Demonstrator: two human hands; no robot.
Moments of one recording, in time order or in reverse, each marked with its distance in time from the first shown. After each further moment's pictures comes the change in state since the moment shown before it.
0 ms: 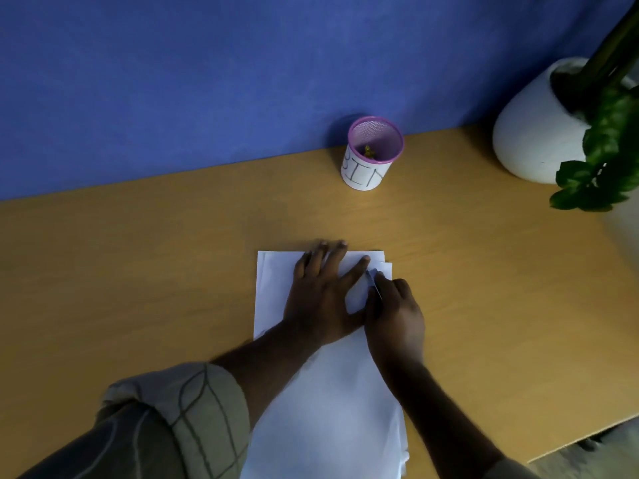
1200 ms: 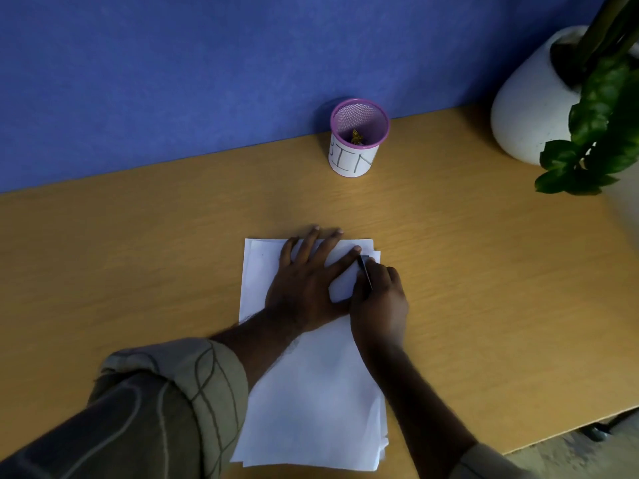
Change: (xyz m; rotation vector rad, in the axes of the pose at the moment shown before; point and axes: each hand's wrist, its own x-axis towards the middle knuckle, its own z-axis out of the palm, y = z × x) left_hand 0.007 0.001 -0.006 0.112 -0.131 0.037; right_hand 0.005 0.001 0.002 0.172 0.028 0.176
